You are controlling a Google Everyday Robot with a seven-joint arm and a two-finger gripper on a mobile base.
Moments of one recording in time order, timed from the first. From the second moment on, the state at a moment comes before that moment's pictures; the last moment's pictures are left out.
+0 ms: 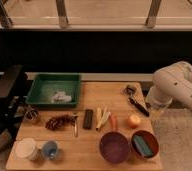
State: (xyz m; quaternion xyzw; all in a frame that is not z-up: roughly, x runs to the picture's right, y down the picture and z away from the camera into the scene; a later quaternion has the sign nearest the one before) arm 0.280 0.105 0.689 -0.28 0.03 0.01 0.96
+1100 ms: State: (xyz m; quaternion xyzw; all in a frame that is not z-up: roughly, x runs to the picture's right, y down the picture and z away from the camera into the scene) arm 0.264 0.135 0.764 -0.31 -0.09 0.03 0.95
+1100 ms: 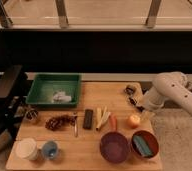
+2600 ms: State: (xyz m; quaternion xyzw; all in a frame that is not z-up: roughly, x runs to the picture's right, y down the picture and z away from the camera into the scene) arm 0.271 0.191 0.826 -0.34 -0.10 0.06 0.93
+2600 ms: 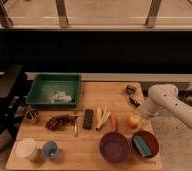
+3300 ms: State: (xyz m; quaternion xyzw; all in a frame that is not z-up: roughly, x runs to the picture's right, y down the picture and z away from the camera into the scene) arm 0.253 0.176 0.820 -0.34 -0.13 0.06 0.93
